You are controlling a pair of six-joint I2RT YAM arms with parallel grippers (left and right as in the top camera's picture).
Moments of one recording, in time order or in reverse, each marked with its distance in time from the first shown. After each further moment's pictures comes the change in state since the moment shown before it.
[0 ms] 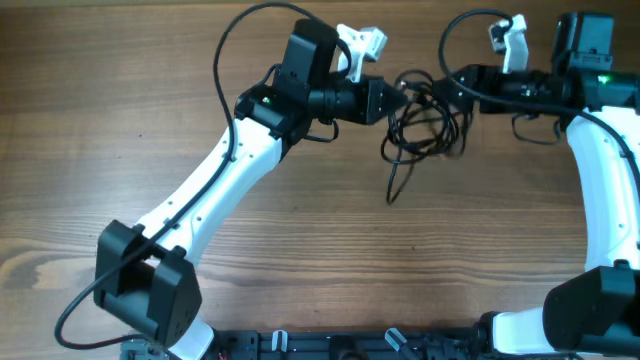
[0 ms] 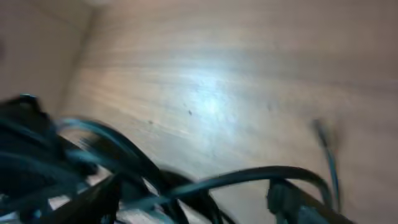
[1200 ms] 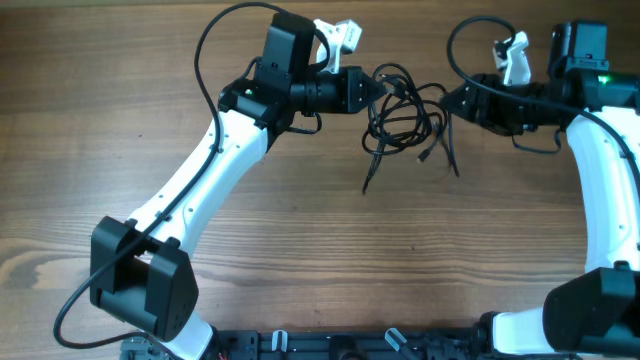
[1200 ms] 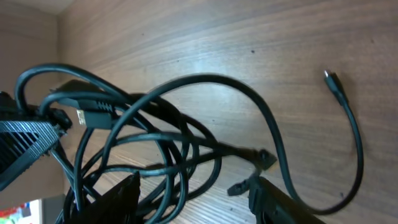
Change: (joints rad) left arm 0.078 0.010 -0.003 -0.024 -0.013 -0.016; right arm 0.006 -0.004 0.002 -0.183 0.116 0.216
